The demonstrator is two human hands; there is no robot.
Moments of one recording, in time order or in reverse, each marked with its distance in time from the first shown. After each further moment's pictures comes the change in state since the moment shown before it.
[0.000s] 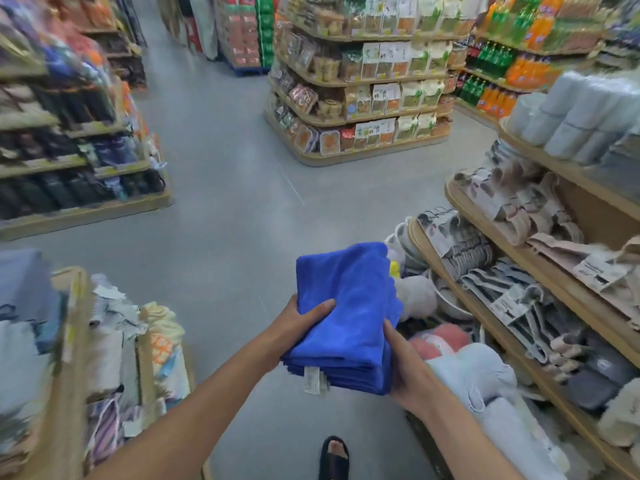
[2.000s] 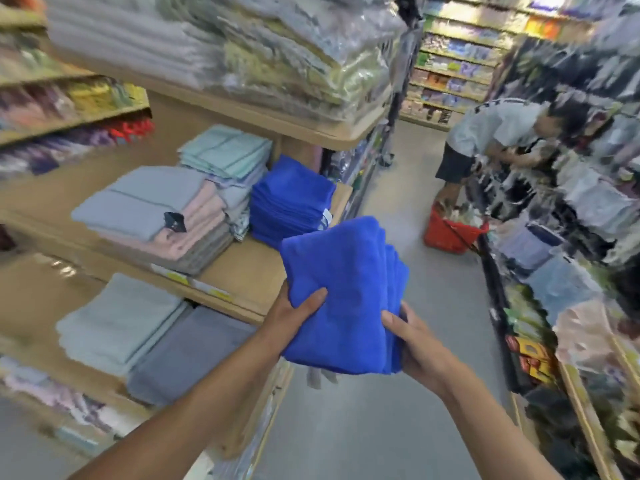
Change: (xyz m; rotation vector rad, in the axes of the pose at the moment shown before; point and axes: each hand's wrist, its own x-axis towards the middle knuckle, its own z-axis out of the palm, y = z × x) left_hand 0.057 0.137 -0.755 -0.511 2.533 0.481; right_hand 0.746 0.188 0.931 -1.169 -2.042 0.893
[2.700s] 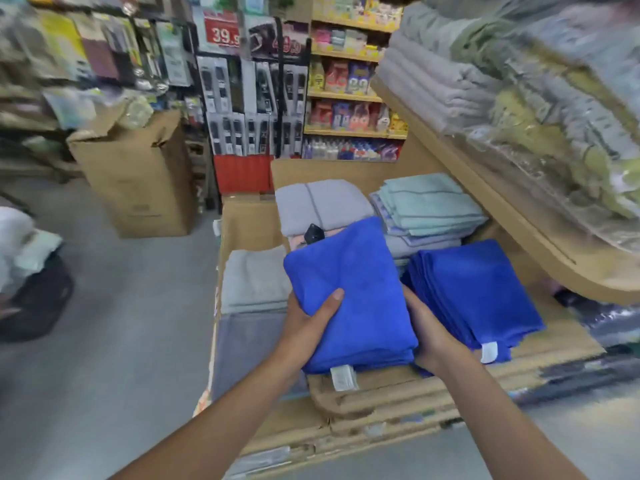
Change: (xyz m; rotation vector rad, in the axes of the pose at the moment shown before) left_hand 0.076 0.021 -0.026 -0.064 1.123 0.063; right_hand 0.323 -0.064 0.098 -0.199 -0.854 0.416
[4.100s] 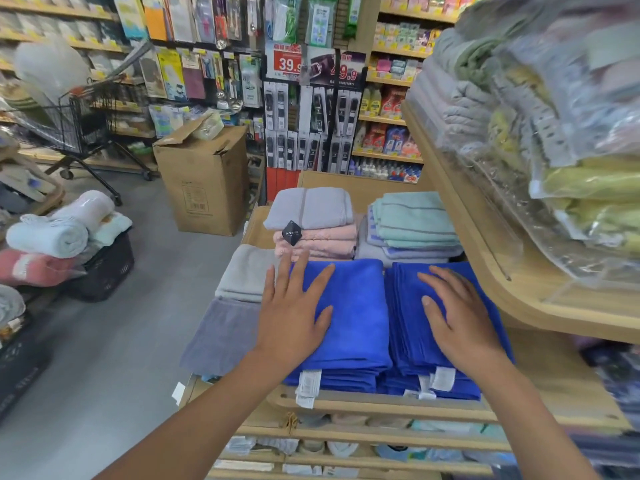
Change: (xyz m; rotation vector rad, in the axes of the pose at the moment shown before) left_hand 0.012 -0.042 0.069 1.477 0.436 0.613; right_hand -0.018 -0.069 -0.144 -1.380 0.258 -0.803
